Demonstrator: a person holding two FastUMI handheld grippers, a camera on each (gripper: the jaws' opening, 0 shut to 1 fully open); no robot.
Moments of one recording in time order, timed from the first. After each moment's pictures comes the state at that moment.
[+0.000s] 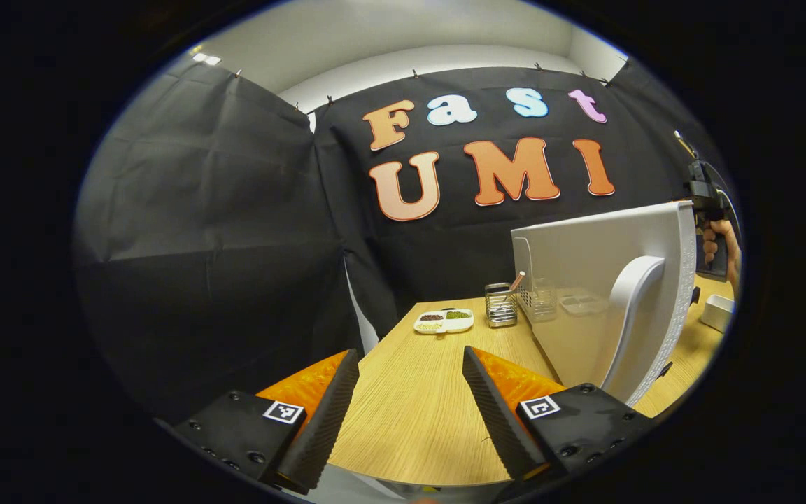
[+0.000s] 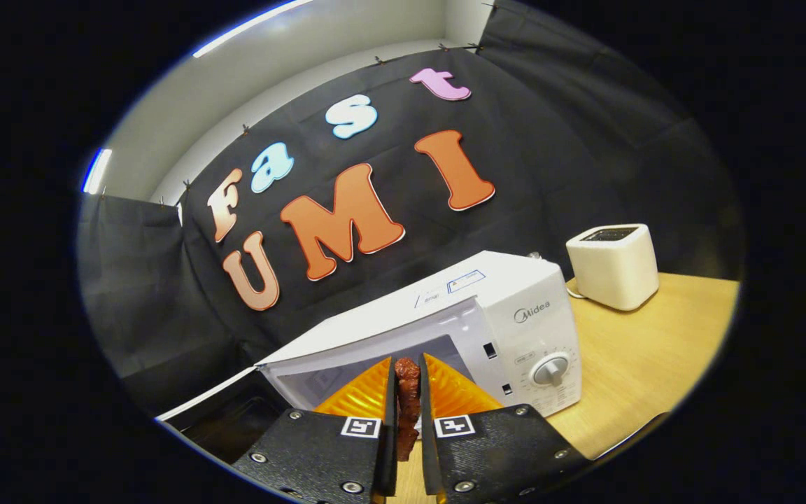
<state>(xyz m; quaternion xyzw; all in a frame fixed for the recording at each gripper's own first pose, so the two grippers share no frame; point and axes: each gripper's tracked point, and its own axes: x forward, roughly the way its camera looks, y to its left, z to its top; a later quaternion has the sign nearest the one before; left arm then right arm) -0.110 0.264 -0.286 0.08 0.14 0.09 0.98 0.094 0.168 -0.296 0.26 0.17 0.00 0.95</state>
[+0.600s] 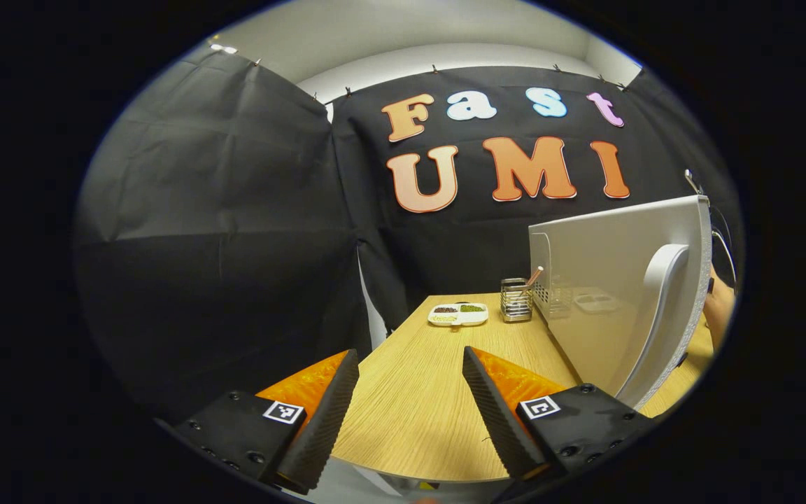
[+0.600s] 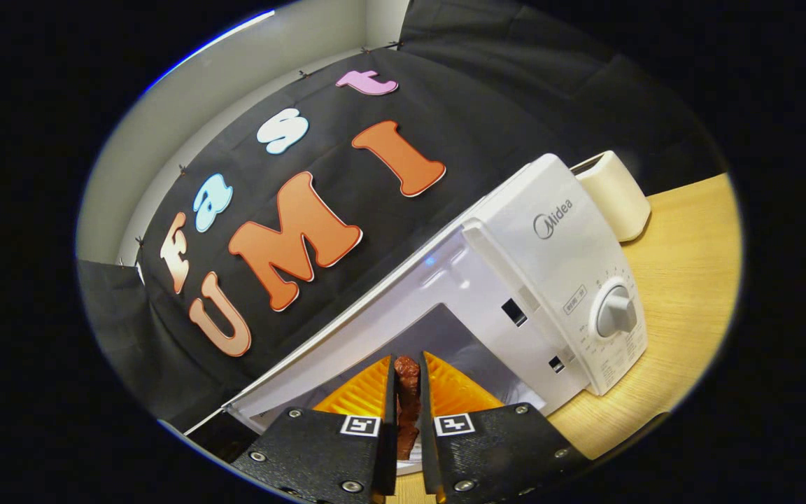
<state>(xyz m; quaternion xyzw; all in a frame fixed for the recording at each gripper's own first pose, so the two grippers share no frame) -0.120 0.292 -0.299 0.06 0.15 0.12 0.98 0.151 0.190 -0.368 0.36 0.15 -0.10 0.92</state>
